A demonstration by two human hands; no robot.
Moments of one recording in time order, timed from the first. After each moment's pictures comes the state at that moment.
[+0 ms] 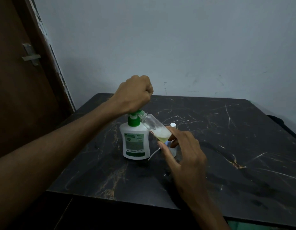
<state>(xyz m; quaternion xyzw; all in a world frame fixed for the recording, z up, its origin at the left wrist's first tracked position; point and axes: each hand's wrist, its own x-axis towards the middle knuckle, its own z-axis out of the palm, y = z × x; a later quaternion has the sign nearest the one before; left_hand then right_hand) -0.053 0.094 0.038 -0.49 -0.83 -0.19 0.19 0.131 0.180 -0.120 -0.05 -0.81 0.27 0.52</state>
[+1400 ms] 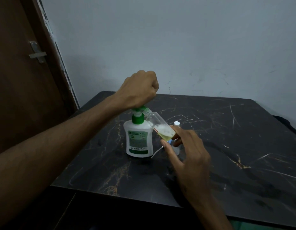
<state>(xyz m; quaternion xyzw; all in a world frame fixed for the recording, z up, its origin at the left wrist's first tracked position) -0.055 0.098 0.042 -0.49 -0.83 -0.16 0.21 0.131 0.181 -0.120 -0.03 -0.81 0.27 0.52</state>
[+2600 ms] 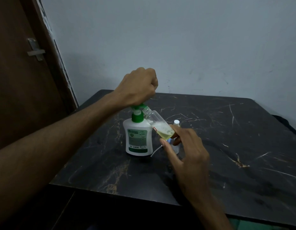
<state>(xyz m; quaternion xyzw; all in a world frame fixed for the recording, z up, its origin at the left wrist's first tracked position) -0.054 0.097 0.043 -0.49 -0.83 -0.18 0.21 0.134 0.180 -0.121 -0.04 -0.81 0.29 0.51</state>
